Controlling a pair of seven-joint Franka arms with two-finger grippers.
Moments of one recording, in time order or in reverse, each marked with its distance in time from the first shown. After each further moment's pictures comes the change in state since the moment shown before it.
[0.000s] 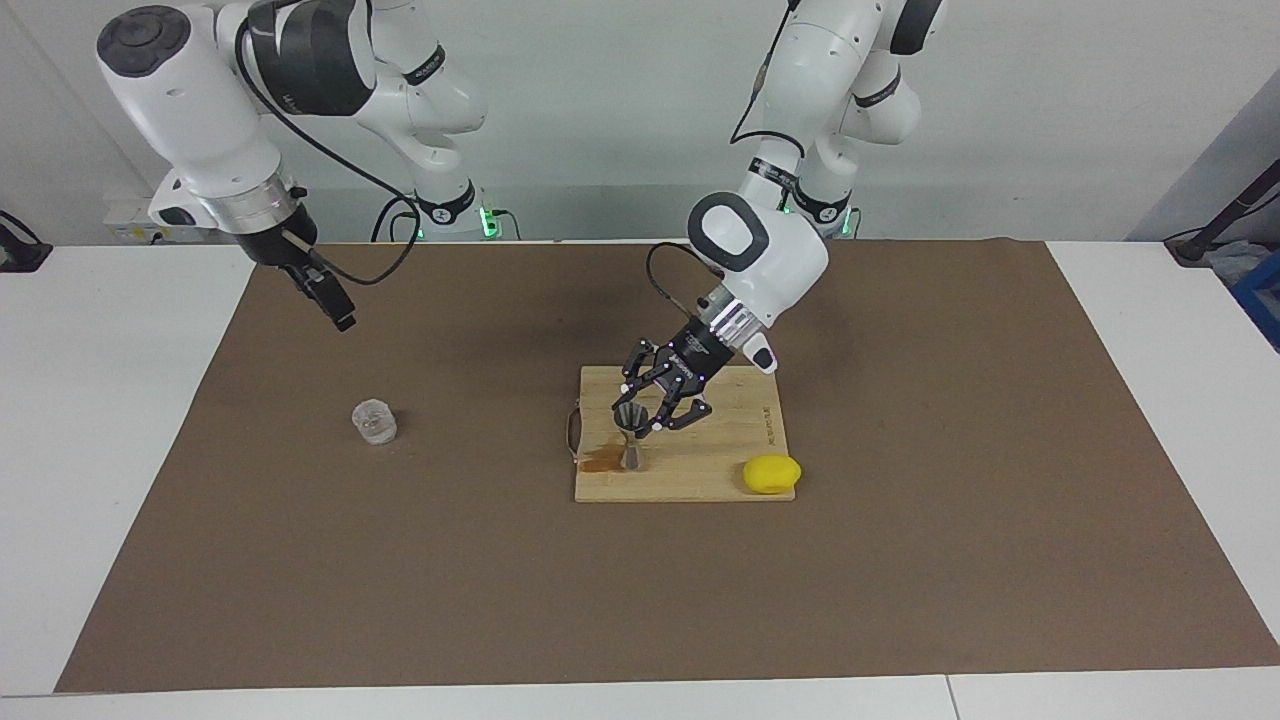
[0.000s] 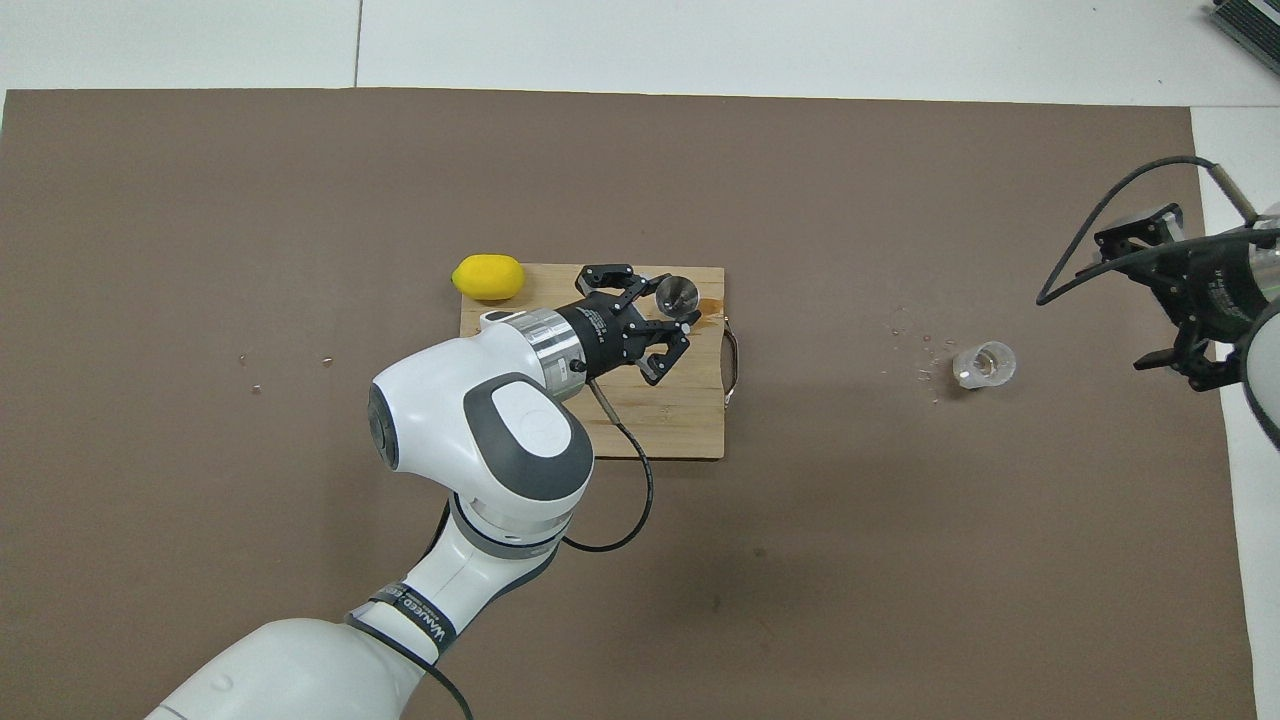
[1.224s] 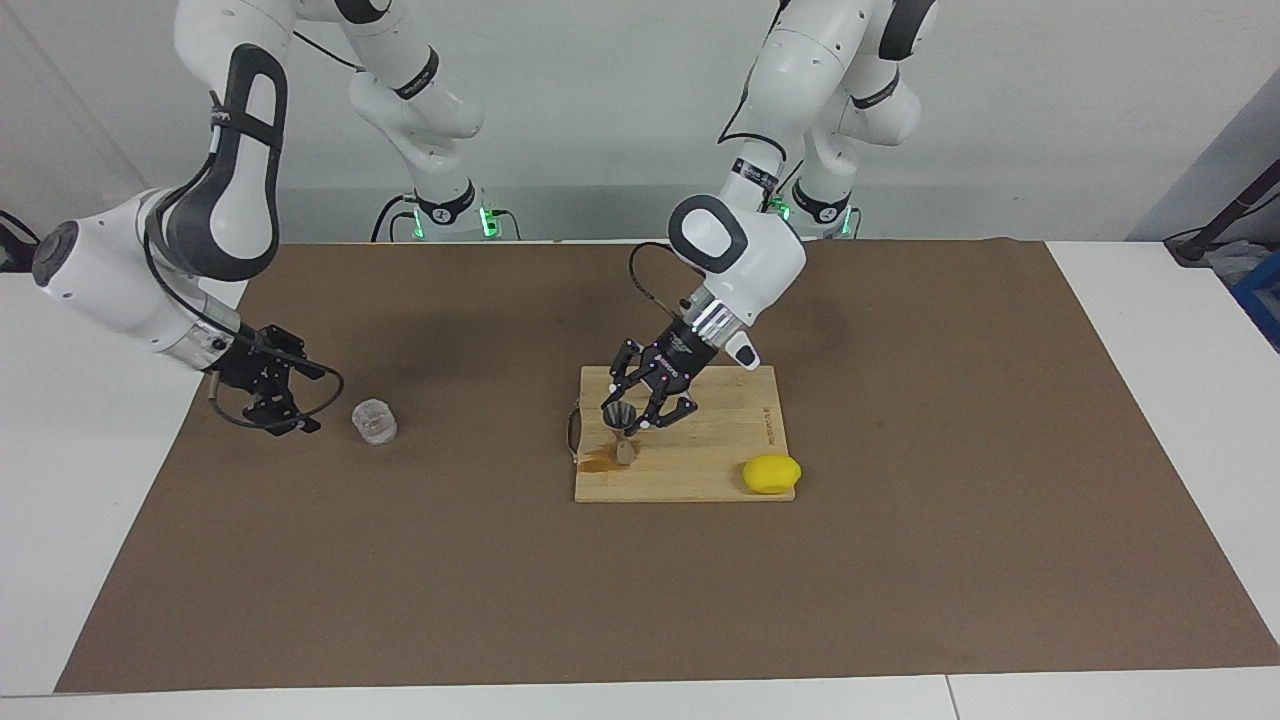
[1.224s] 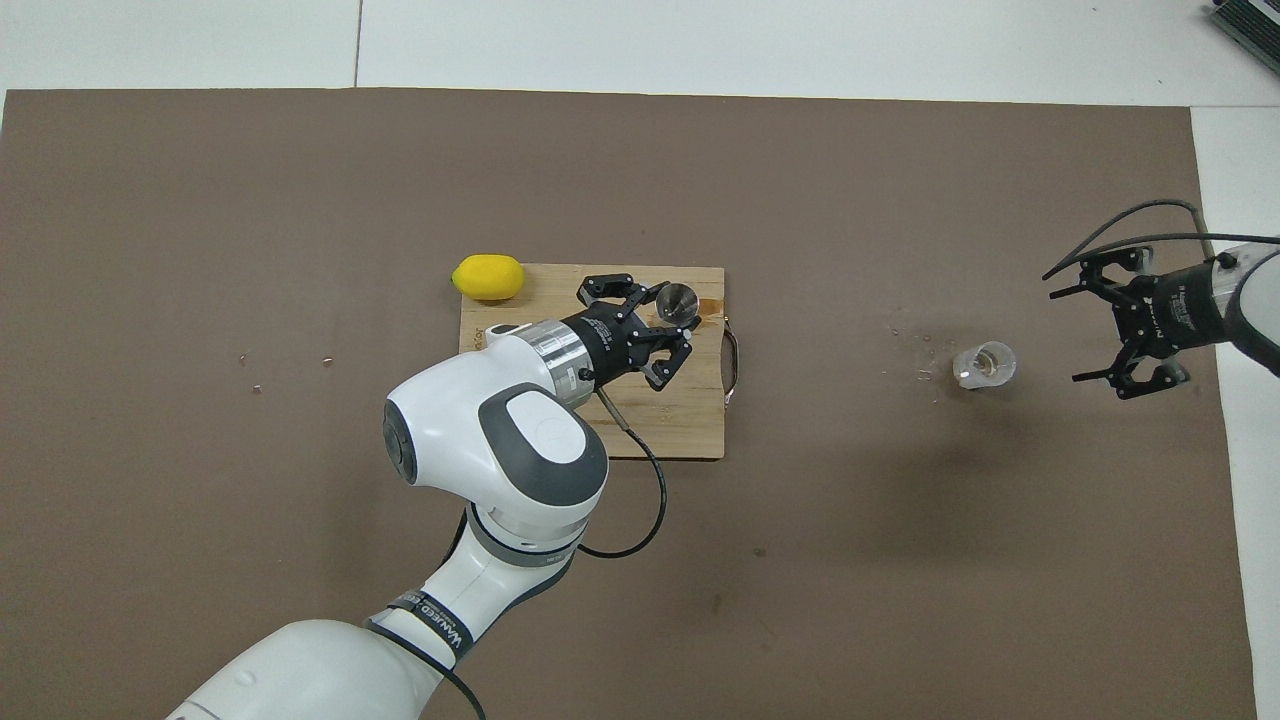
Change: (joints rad) left arm -0.018 0.017 -0.001 0.000 -0.039 0.057 0.006; right arm -0.172 0.233 -0.004 -0.126 0.274 0.187 -0.077
